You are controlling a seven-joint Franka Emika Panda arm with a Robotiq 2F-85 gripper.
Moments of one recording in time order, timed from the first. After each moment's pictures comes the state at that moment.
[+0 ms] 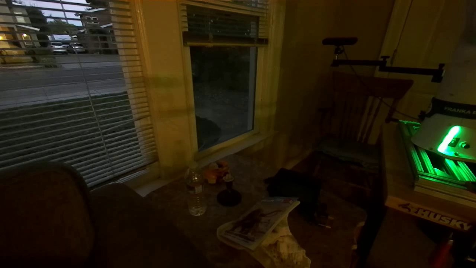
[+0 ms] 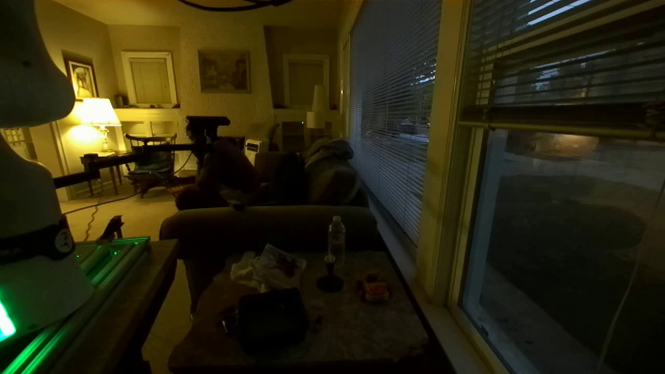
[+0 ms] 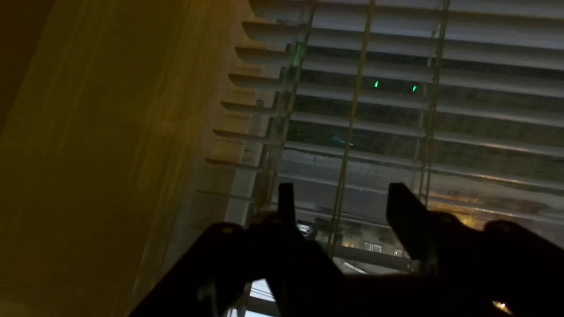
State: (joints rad) arm -0.21 0.29 -0.19 -1.26 -0.12 2.61 -0.07
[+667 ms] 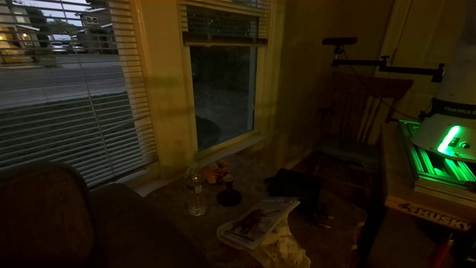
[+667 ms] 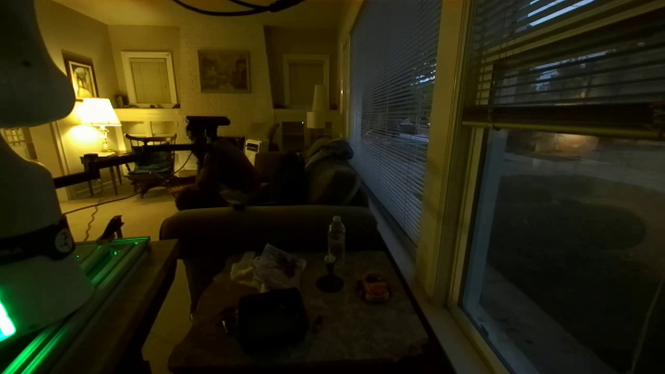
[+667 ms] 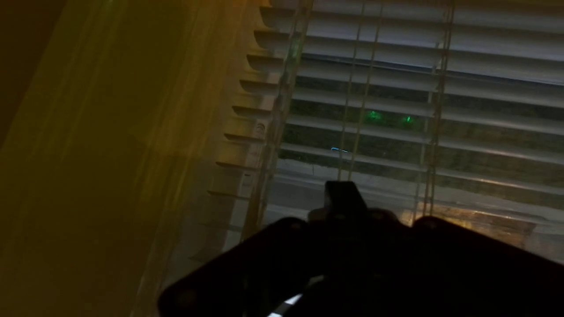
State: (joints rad) arm -0.21 0.29 -0.19 -1.28 -0.12 2.61 -0.09
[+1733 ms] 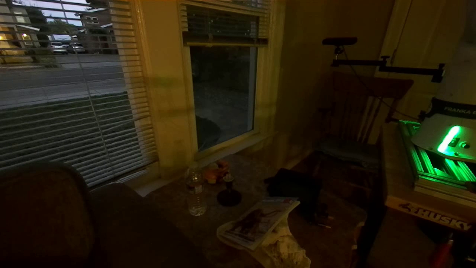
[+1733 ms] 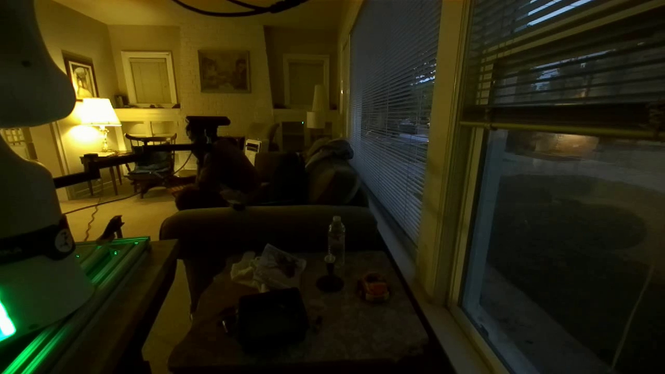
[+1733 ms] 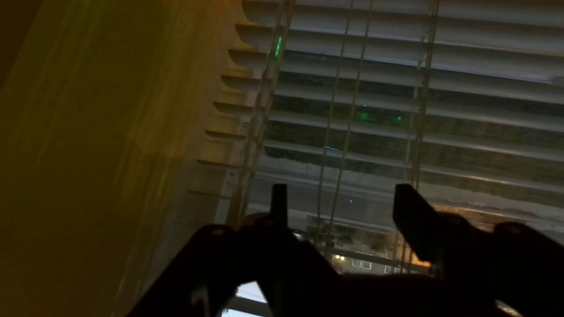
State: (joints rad) arm -0.23 0.29 -0.16 -1.28 -0.11 2.61 -0.10
